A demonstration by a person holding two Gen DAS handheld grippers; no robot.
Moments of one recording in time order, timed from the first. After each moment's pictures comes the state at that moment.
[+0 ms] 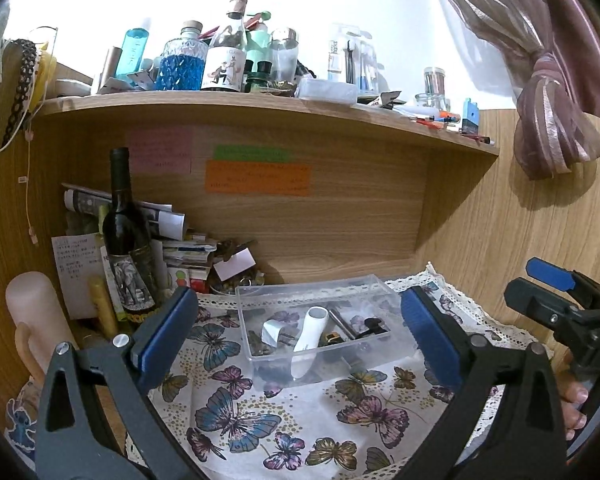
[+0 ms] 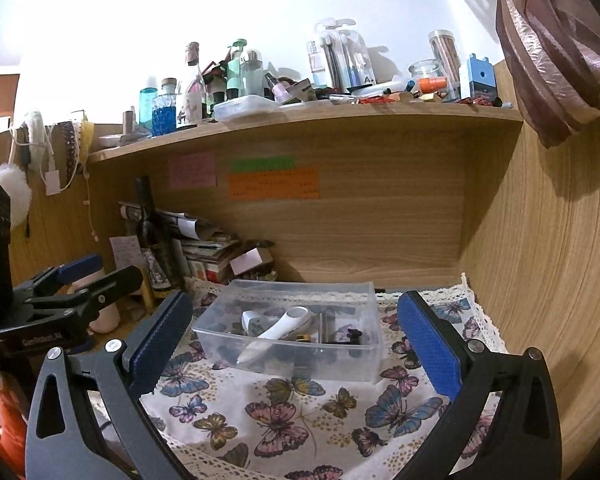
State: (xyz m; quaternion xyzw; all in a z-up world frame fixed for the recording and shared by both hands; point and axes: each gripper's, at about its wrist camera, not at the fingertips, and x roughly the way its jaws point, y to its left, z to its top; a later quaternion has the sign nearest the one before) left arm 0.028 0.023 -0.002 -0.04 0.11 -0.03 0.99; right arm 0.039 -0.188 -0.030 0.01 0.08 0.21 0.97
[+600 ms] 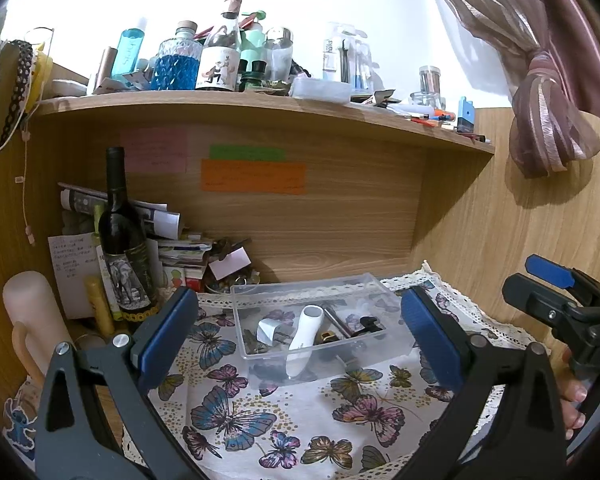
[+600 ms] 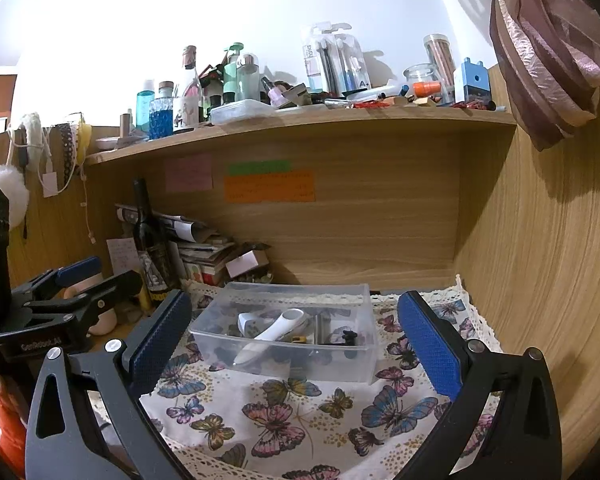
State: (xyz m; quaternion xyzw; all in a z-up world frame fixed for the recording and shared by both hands) left arm 0.024 0.018 -0.003 -0.04 0.11 -0.04 0.99; right arm 0.035 -0.189 -0.028 0.01 0.08 0.21 0.98
